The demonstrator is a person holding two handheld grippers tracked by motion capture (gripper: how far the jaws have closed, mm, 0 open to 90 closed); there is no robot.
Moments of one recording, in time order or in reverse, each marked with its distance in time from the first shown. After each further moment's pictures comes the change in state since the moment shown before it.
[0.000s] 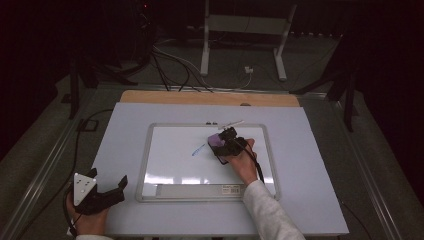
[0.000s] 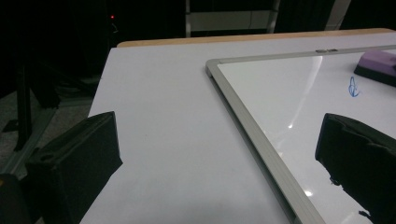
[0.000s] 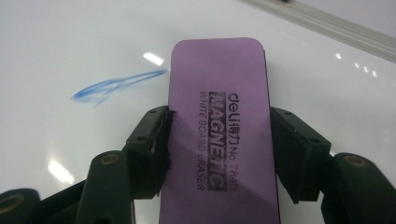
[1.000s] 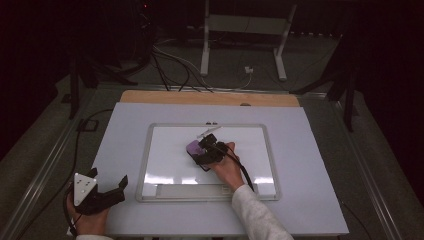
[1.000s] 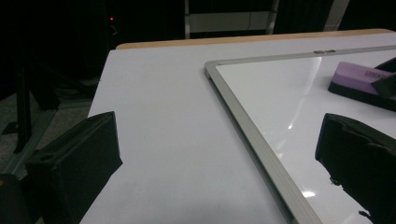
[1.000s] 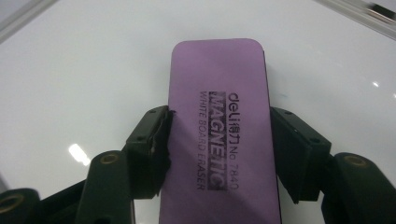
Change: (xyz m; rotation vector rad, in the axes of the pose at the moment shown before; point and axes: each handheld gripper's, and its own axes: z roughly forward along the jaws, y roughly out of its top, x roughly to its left) left arm -0.001 0.001 -0.001 -0.008 -0.001 0.002; right arm 0.059 0.004 0.010 -0.015 0.135 -0.177
